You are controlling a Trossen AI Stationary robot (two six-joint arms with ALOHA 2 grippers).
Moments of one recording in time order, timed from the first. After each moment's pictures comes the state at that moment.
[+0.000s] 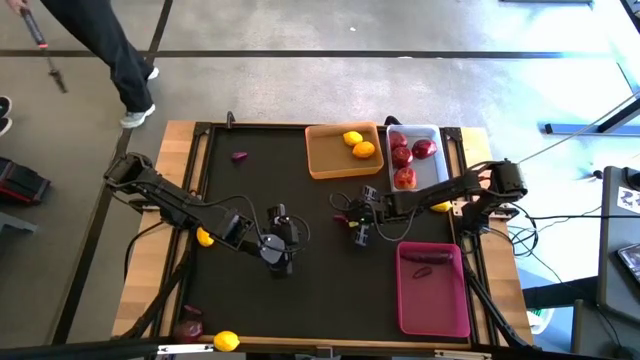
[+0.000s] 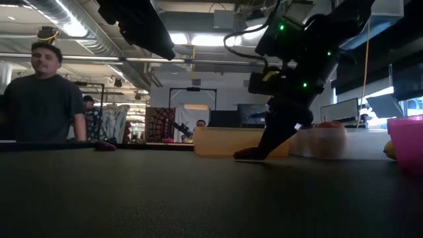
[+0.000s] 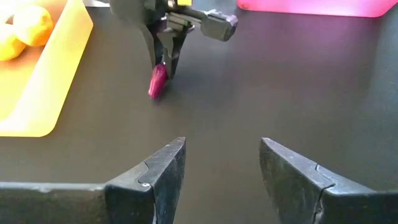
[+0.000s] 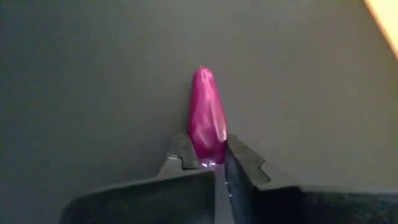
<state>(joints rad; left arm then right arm) -0.40 1.49 1.04 -0.41 -0.48 -0.39 0.05 1.71 0.85 -0.13 0.21 0.17</state>
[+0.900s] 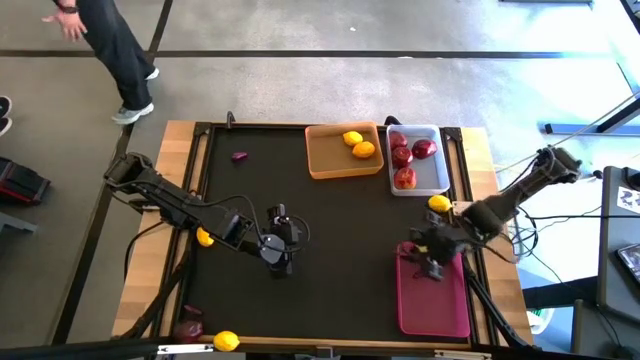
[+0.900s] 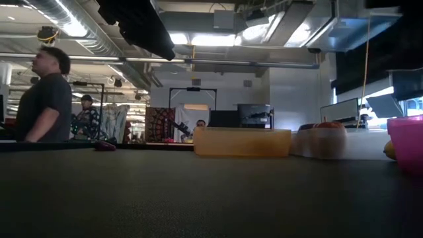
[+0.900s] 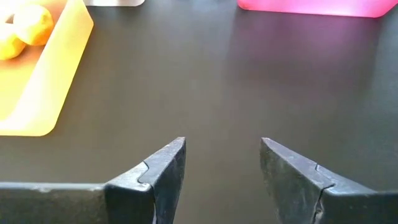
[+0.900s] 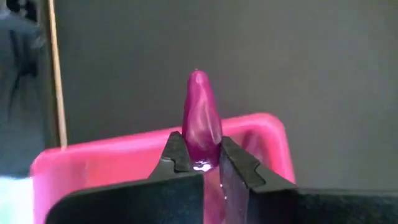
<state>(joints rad) -0.40 1.49 1.04 -0.41 -0.48 -0.39 0.60 1.05 0.85 -0.87 0.14 0.80</state>
